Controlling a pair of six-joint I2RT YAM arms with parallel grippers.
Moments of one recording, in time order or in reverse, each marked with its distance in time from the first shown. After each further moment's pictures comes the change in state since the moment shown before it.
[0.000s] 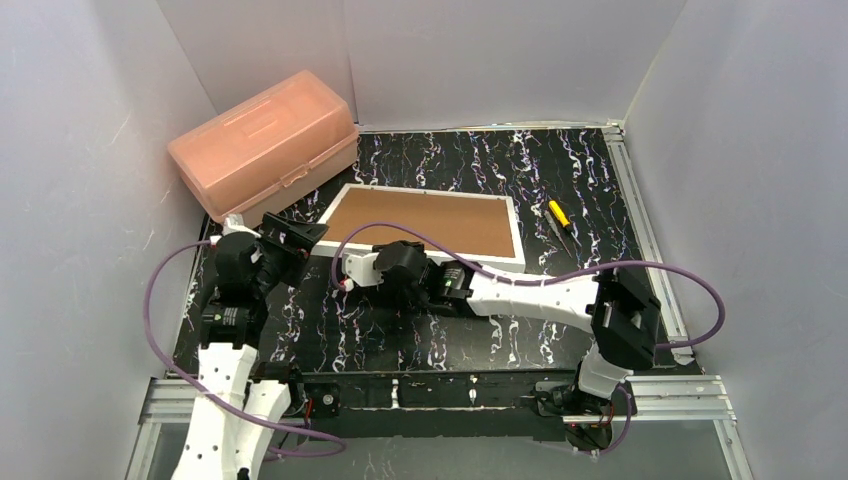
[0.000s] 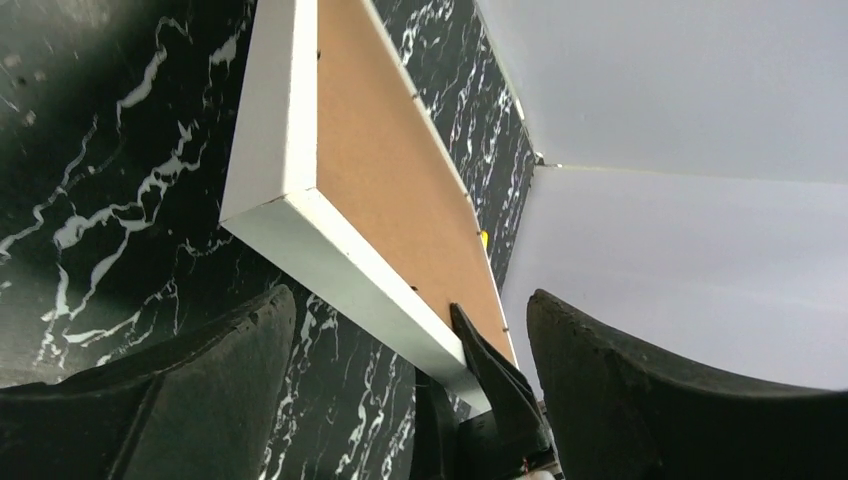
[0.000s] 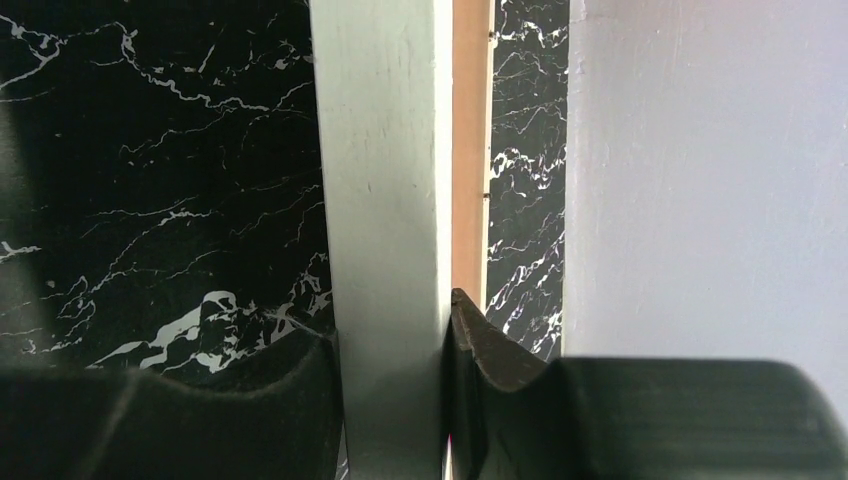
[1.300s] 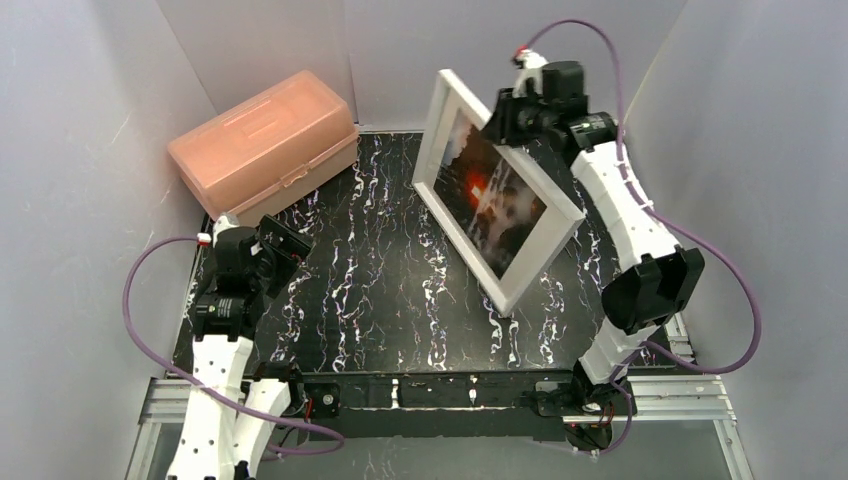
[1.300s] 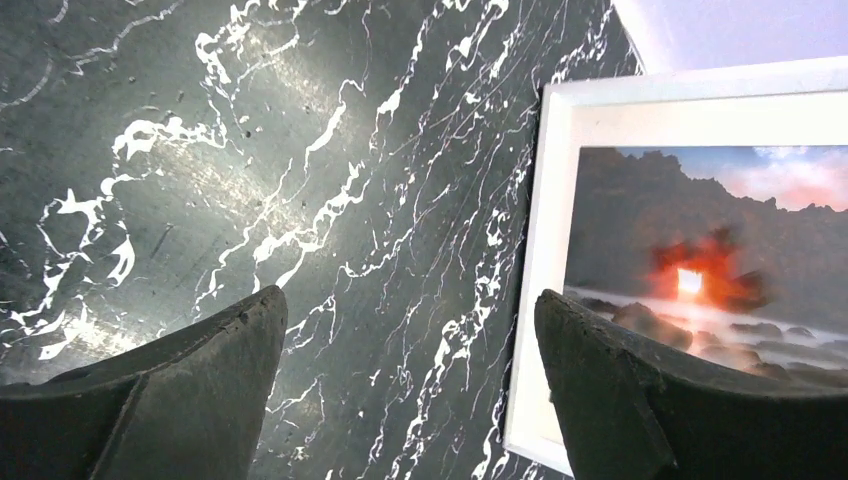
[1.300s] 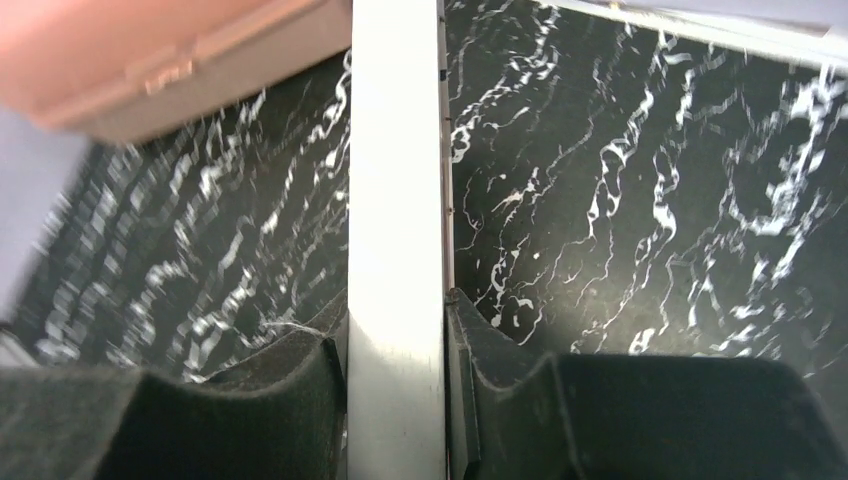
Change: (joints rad) left arm 0.000 0.039 0.137 -0.248 -0.243 0.248; right arm -0.847 0.060 0.697 -0.510 -0.813 0.900
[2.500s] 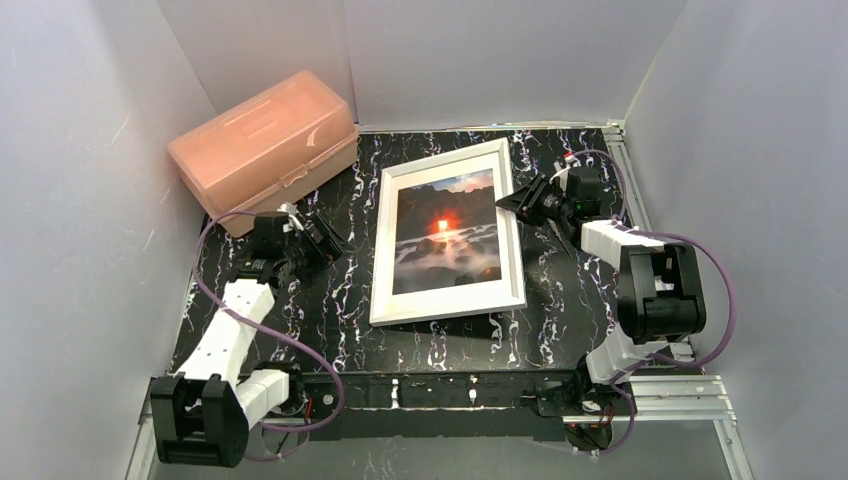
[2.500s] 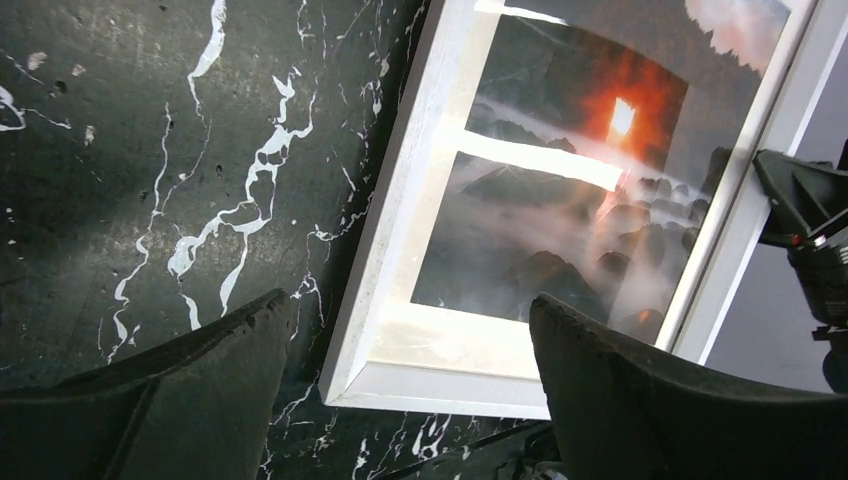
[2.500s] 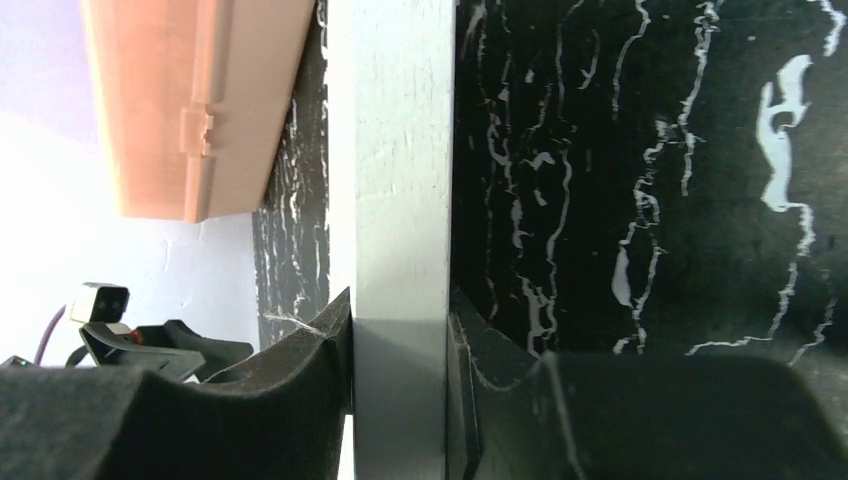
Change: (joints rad) left arm -0.036 0.343 -0.144 0.309 0.361 0.144; right arm -0.299 -0.107 -1.027 0.921 -0.310 0.694
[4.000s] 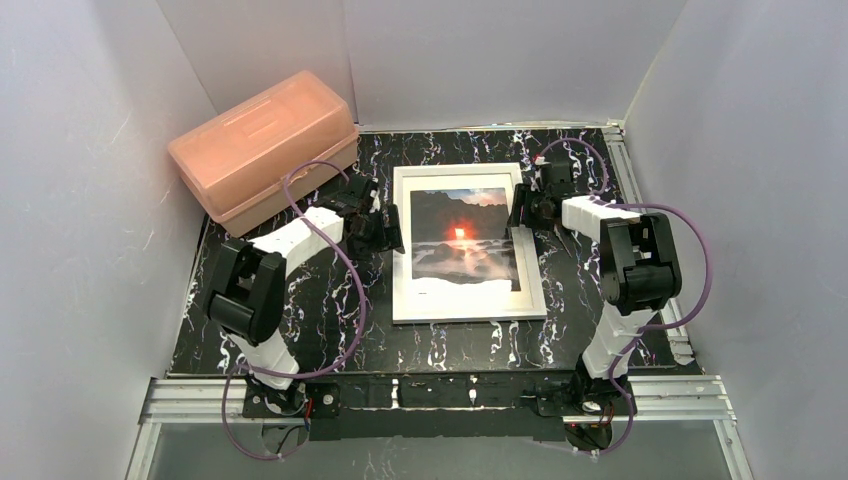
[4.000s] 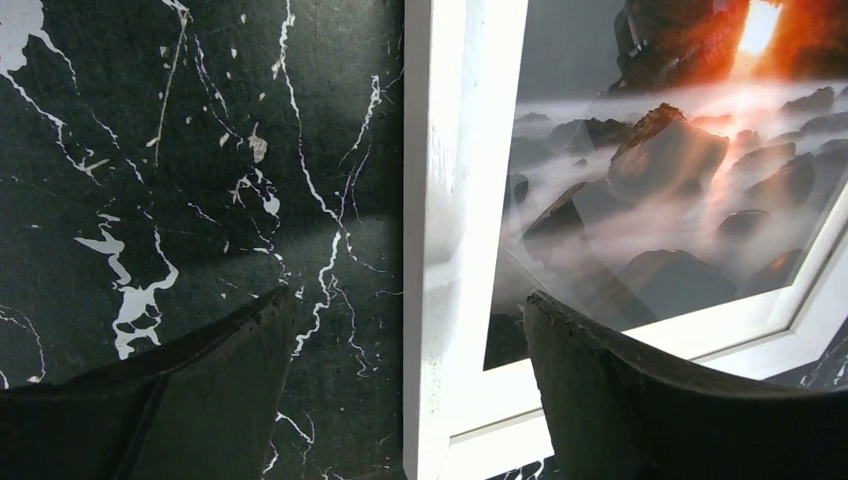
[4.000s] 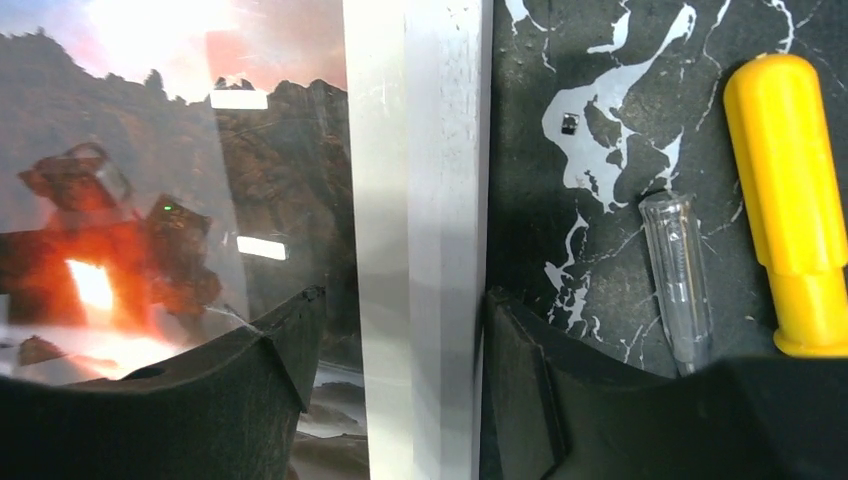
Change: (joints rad) left arm -0.376 0.686 0.437 -0.059 -0.215 0.200; right arm 0.057 0.226 0.233 -0.426 0.447 -0.575
